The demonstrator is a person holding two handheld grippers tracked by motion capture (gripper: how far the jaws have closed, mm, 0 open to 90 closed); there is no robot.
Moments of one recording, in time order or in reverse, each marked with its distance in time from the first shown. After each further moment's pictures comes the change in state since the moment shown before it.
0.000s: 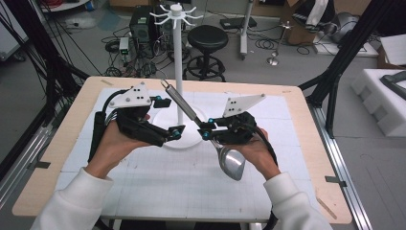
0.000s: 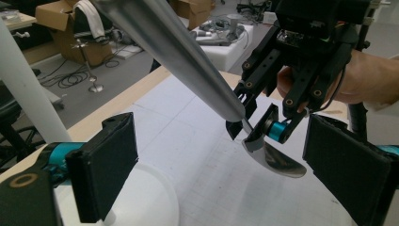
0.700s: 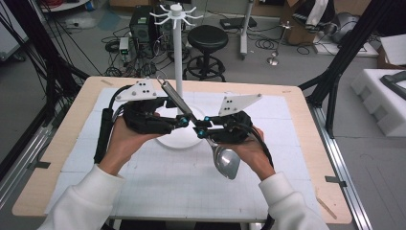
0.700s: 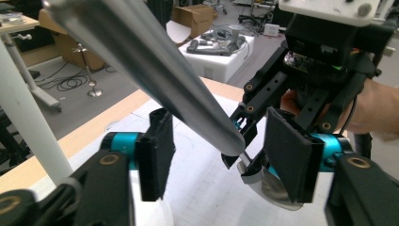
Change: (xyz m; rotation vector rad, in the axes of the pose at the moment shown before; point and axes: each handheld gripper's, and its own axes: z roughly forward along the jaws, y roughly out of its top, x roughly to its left) left arm 0.001 0.008 0.010 -0.036 0.007 -0.045; right arm 0.006 0.007 0.007 -0.022 -0.026 0.002
